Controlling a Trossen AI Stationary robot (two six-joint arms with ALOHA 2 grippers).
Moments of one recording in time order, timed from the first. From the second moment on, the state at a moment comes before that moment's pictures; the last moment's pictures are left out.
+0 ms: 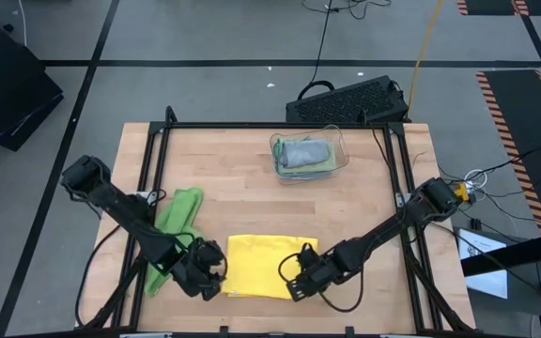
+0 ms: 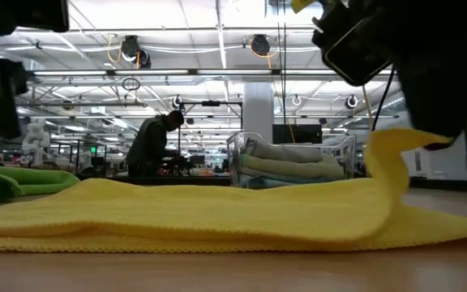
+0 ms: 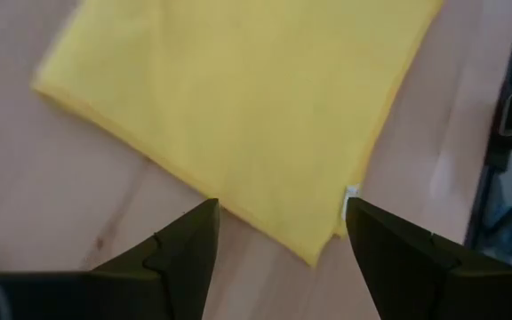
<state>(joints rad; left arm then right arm) -0.73 1.51 0.86 -0.41 -0.31 -1.17 0.55 1.87 1.23 -0.44 -0.09 1.70</state>
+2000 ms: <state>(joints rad) -0.89 1.88 0.86 0.06 -0.49 -0.65 0.33 1.70 1.19 -0.52 -0.32 1.39</state>
